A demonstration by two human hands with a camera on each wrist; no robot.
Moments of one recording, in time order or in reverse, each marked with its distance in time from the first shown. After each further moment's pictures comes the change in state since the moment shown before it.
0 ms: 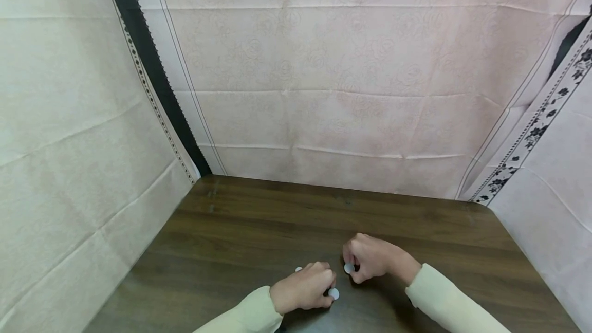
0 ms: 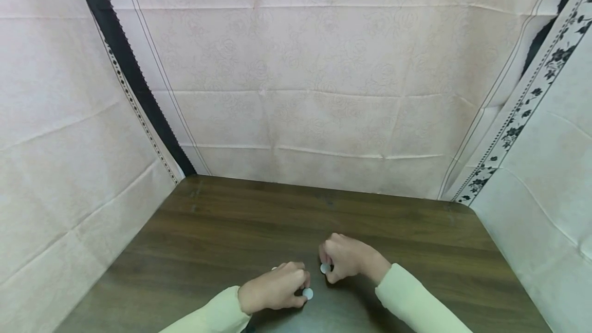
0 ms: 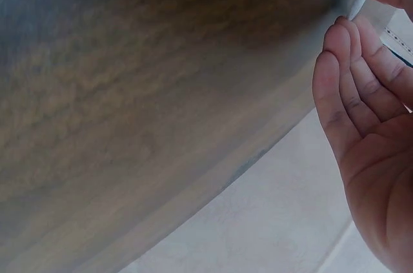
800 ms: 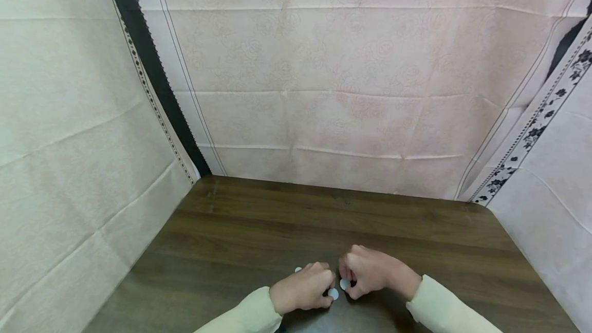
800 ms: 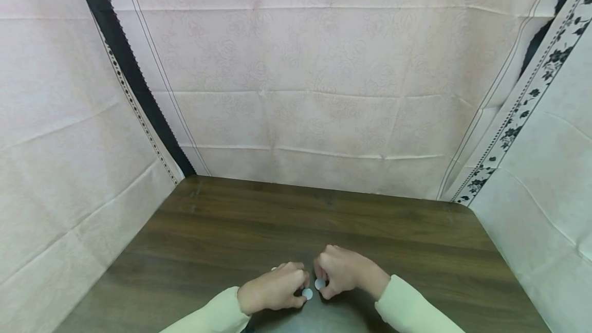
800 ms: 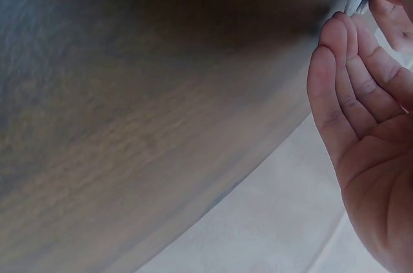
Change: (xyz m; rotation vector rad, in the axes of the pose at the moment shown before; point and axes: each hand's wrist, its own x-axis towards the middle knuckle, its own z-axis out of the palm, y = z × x) left_hand 0.001 -0.002 0.002 -0.003 0.006 0.019; right_hand -0.005 -0.026 0.014 0.005 -0.017 -0.026
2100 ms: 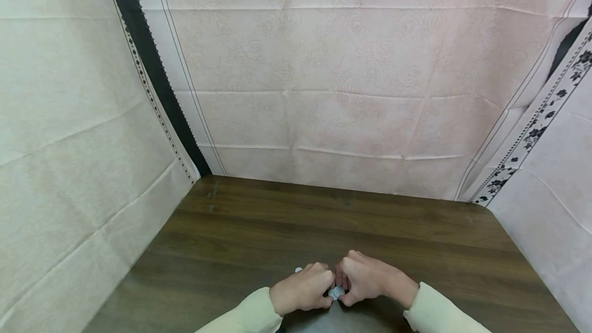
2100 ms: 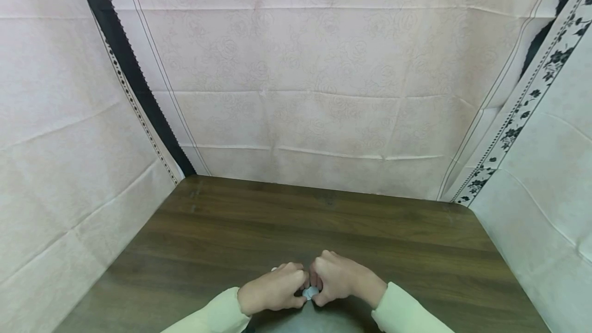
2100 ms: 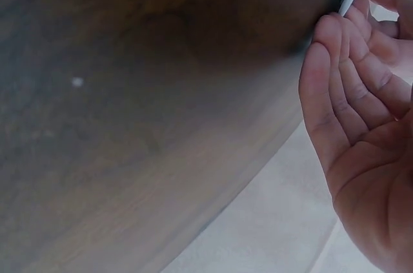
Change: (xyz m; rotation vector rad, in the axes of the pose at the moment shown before) left_hand 0.000 0.002 0.001 0.038 0.005 -0.007; right_hand 0.003 -0.018 0.011 0.097 0.014 0.064
